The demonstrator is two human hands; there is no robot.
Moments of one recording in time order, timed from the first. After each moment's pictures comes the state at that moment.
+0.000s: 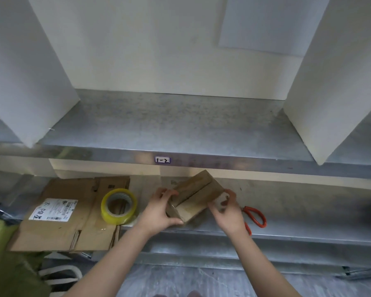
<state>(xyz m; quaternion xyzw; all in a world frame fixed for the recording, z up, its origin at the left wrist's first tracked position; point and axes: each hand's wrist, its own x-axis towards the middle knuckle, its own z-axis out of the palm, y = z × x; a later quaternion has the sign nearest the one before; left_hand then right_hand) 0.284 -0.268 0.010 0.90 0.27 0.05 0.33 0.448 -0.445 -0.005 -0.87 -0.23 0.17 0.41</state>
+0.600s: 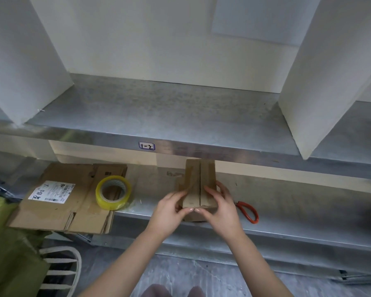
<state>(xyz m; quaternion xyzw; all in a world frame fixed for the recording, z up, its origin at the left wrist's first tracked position) 0.307 -0.340 0.003 0.85 0.30 0.14 0.40 0.452 -0.473 0.003 -0.83 -0.40 0.13 0.37</state>
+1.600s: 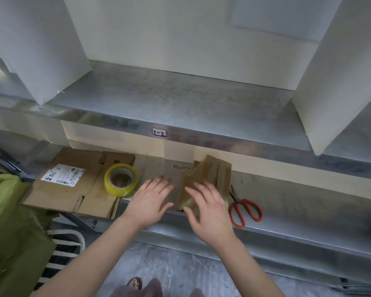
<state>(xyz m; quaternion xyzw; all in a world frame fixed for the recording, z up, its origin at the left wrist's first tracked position) 0.253 -0.303 0.014 0.98 0.20 0.05 0.03 0.396 -0.467 0.031 -0.80 -0.57 0.02 0.21</state>
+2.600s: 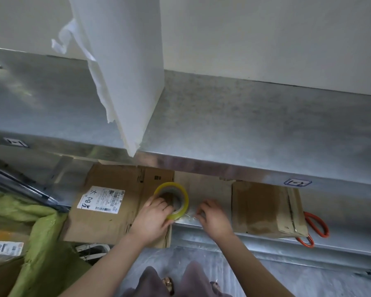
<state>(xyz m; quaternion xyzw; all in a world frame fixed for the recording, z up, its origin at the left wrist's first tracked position) 0.151 -0.136 -0.048 0.99 0.15 0.01 0.05 0.328 -0.281 -0.069 -0.85 -0.47 0.21 0.12</state>
